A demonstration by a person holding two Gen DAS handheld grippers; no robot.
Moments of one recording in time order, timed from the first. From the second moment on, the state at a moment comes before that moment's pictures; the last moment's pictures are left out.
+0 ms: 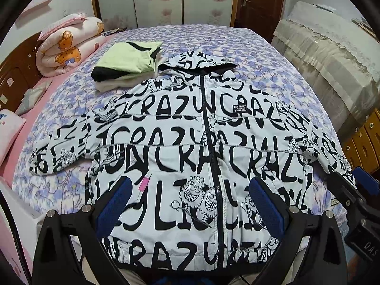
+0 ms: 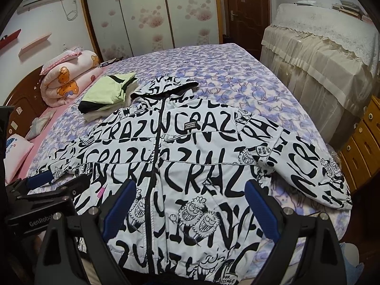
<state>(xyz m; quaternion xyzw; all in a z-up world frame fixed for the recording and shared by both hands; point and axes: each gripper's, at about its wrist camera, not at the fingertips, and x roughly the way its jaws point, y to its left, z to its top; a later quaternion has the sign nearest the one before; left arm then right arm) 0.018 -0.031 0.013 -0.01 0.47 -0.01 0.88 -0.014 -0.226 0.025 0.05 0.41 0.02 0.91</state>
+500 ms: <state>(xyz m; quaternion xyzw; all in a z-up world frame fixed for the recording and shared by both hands) 0.072 -0.122 0.026 0.07 0.42 -0.10 0.90 0.007 -0.366 -0.018 0.12 0.44 -0.12 0.88</state>
